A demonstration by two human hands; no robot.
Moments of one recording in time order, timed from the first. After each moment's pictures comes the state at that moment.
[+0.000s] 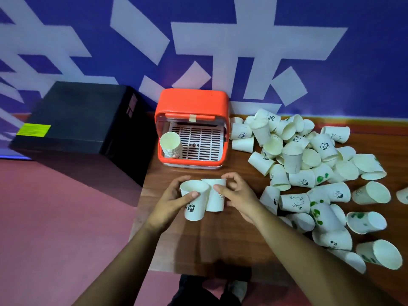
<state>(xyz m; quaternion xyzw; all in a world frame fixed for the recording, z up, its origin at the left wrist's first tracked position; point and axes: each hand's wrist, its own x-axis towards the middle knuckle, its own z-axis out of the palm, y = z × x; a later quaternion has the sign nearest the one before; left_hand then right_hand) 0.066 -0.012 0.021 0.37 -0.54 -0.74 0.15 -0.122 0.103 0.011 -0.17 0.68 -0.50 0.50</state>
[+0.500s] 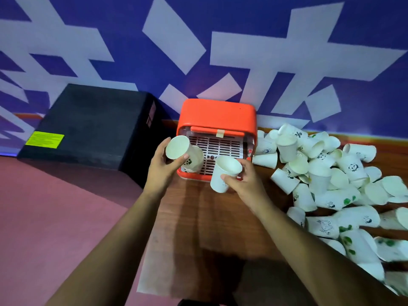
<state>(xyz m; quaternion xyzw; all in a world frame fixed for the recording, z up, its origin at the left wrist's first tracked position) 0.054 -0.180 0.029 0.42 -0.62 -0.59 0.31 -0.120 -0.008 0.028 -0.24 0.75 -0.52 0.34</state>
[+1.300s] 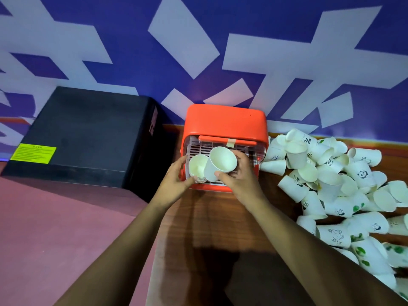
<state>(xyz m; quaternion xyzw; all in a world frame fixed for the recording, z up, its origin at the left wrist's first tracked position) 0.053 -0.218 -0.026 0.36 -0.72 -0.58 0.13 -0.112 -0.079 0.024 -0.27 0.73 -0.54 0.32</state>
